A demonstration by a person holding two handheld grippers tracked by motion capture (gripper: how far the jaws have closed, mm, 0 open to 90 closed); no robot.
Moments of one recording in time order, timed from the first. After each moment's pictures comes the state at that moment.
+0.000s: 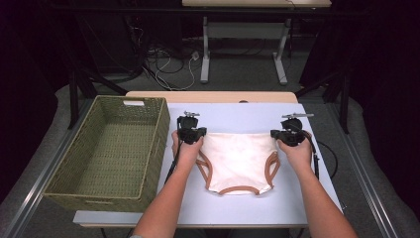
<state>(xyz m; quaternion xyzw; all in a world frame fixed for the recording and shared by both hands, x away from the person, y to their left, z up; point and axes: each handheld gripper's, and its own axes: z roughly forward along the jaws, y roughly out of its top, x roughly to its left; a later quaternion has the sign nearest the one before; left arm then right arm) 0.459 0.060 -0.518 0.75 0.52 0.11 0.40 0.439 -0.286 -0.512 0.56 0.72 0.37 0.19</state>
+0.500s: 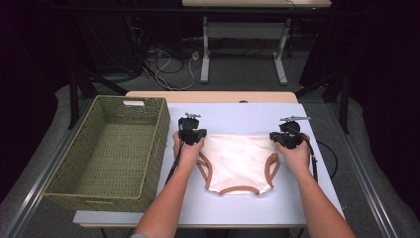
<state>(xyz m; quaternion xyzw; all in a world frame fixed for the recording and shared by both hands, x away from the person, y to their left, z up) 0.461 0.058 -0.526 0.75 0.52 0.12 0.38 0.440 -0.285 -0.526 0.55 0.73 0.36 0.20</state>
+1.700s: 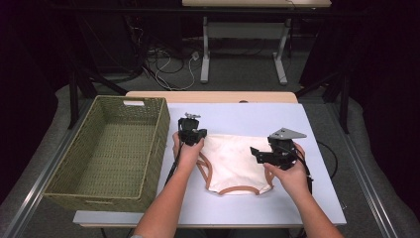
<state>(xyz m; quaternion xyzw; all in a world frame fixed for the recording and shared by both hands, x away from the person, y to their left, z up) 0.457 0.059 -0.523 0.75 0.52 0.12 0.39 0.357 -0.233 -0.487 0.44 0.76 0.42 0.23</state>
